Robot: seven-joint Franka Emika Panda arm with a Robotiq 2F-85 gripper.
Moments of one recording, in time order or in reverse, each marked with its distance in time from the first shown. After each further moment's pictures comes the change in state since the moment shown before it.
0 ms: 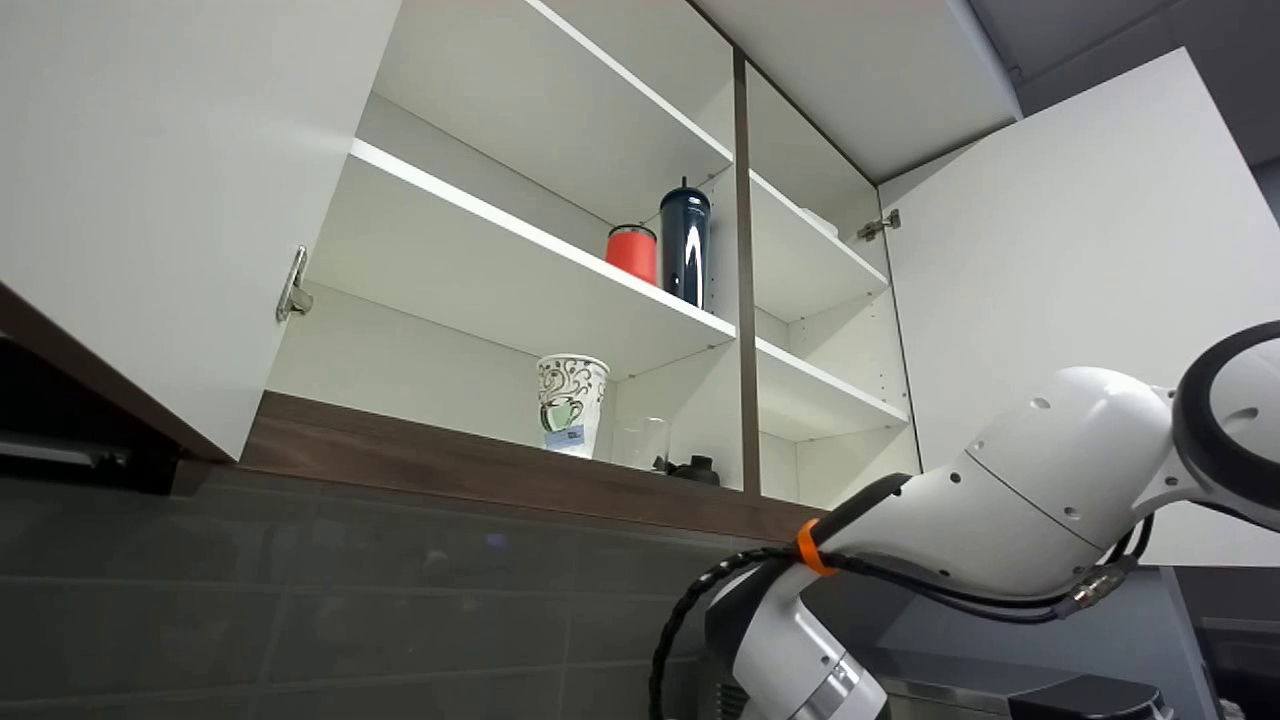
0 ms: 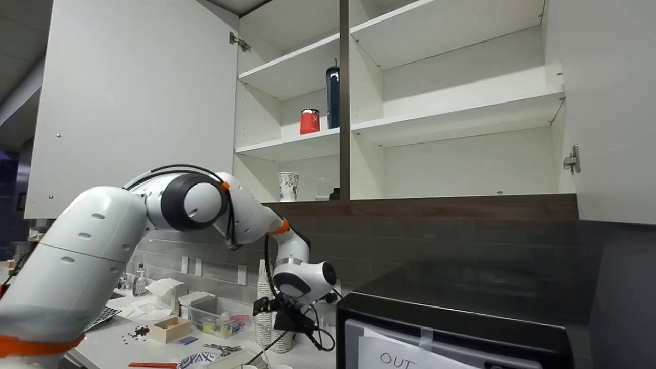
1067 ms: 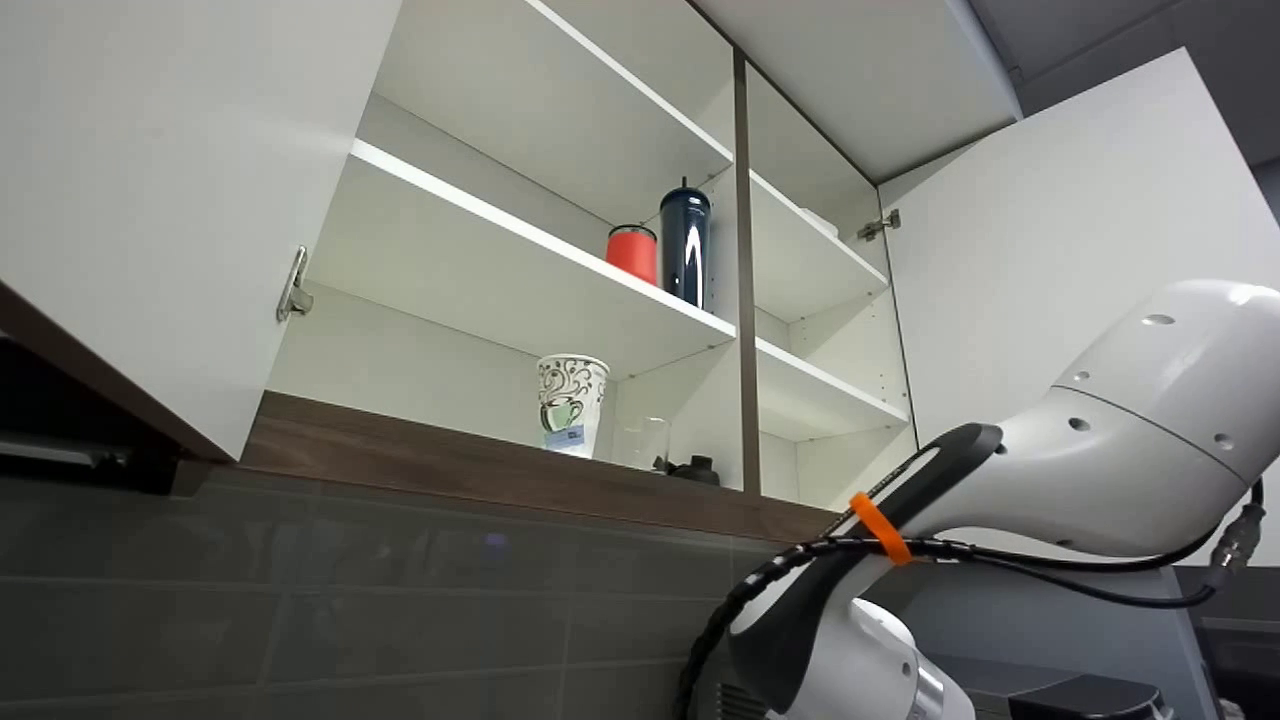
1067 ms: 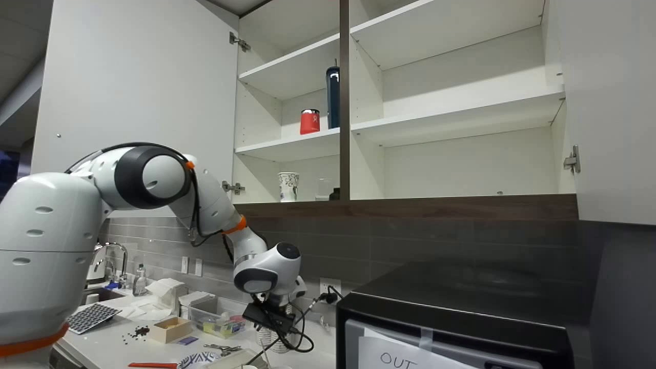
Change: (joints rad) arm 0.098 -0.254 0.033 -0.335 -0.257 0.563 0.740
